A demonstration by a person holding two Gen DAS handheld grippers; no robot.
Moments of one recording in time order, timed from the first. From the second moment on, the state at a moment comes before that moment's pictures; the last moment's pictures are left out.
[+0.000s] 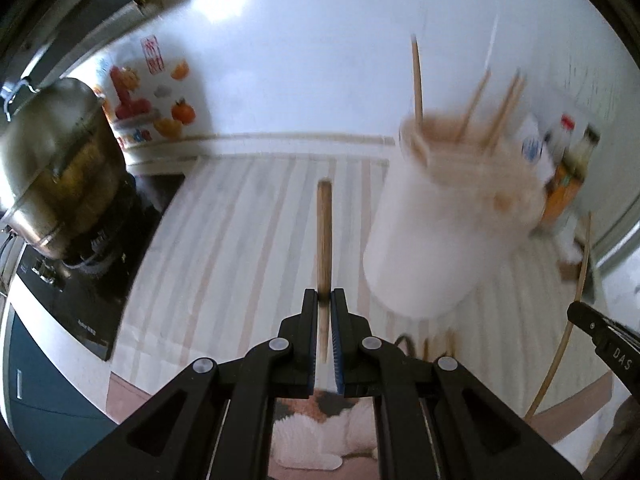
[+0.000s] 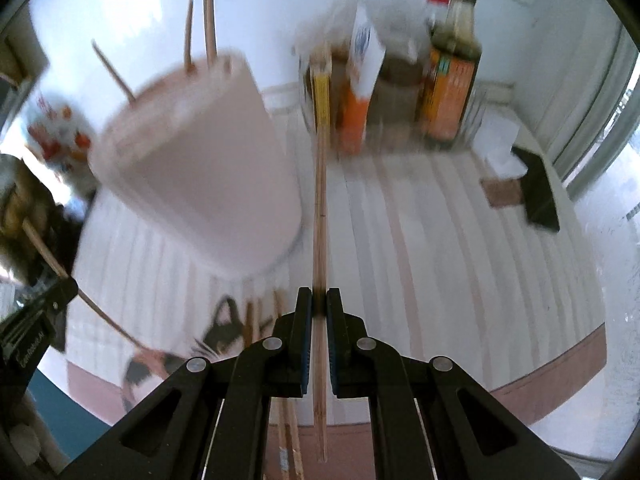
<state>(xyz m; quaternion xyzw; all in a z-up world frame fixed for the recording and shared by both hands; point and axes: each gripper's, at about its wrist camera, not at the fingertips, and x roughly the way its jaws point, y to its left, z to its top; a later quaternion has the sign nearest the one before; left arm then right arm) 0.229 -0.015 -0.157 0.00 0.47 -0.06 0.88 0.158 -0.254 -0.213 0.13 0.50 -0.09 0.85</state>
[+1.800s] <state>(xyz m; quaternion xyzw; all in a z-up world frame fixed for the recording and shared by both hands) 0.345 -0.057 -0.047 -0.02 0.43 -0.06 0.90 0.325 -0.280 -0.111 0.26 0.20 -0.03 0.95</state>
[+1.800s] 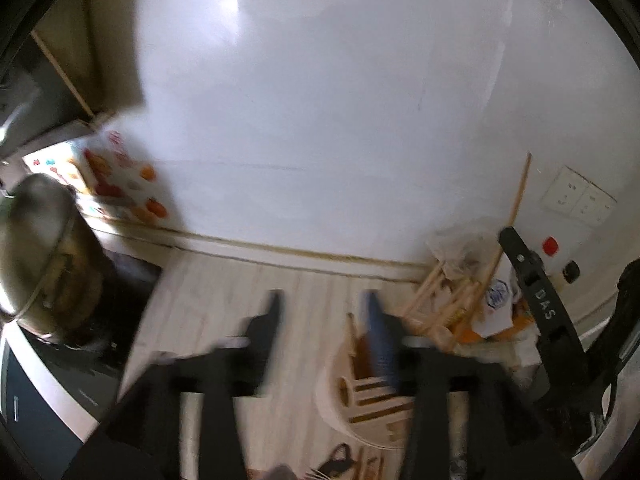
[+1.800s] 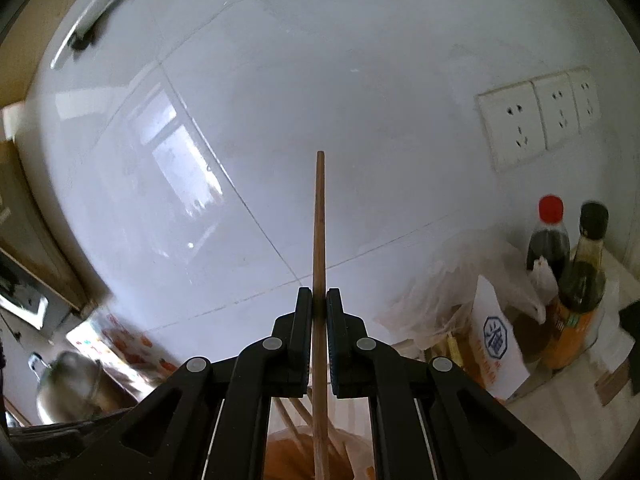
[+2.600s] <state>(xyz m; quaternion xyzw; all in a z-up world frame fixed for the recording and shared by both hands) 0.366 0.057 -0.135 -0.02 0.45 0.11 0.88 0.332 -0.211 -0.123 0.27 0.19 -0.05 0.94</state>
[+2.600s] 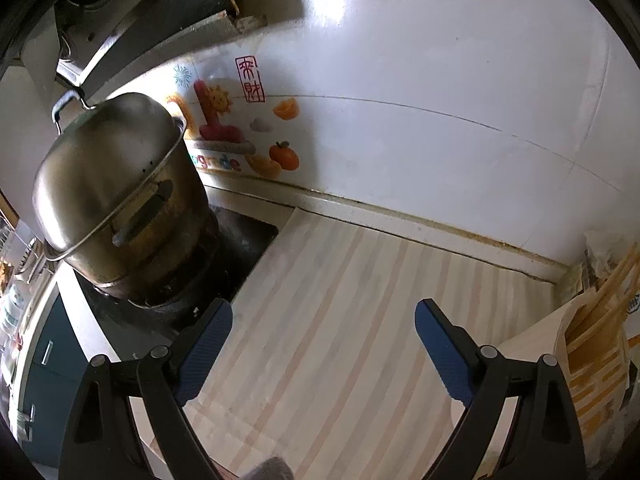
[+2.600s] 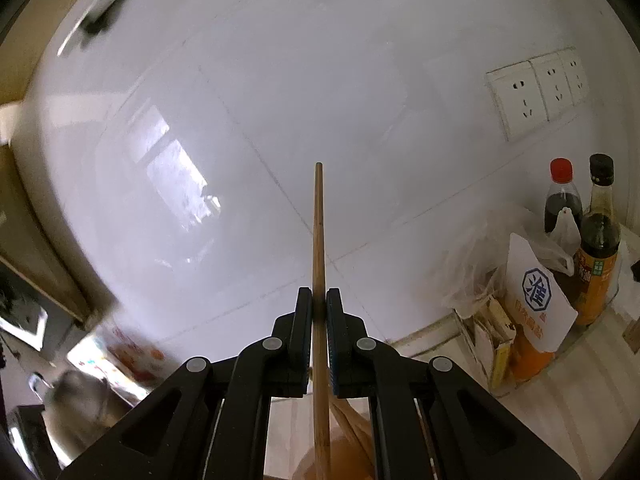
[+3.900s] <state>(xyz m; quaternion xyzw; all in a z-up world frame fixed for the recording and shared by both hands) 0.322 0.049 -0.120 -0.02 0.45 0.07 0.89 0.251 -0.209 -0.110 0.19 0.25 0.02 0.95</state>
